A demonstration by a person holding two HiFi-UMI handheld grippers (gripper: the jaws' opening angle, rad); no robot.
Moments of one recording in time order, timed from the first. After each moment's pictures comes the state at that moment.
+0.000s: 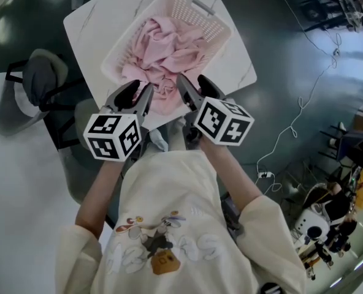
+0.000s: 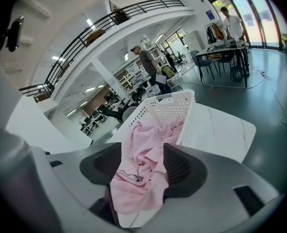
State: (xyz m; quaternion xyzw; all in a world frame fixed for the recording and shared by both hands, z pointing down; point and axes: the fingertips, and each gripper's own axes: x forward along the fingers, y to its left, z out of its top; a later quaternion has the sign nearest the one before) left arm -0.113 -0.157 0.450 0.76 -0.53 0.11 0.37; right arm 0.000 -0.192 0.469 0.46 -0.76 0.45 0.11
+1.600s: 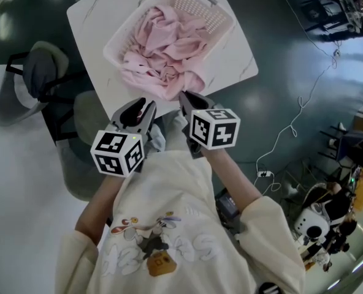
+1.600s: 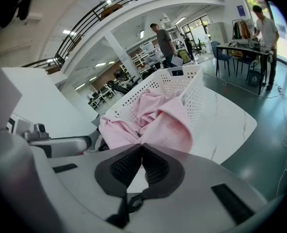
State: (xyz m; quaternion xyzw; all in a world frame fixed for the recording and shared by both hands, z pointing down) left arm -0.092 -0.065 0.466 0.76 -0.51 0.13 0.38; right arm -0.005 -0.097 0.521 0.38 -0.79 0.41 0.25
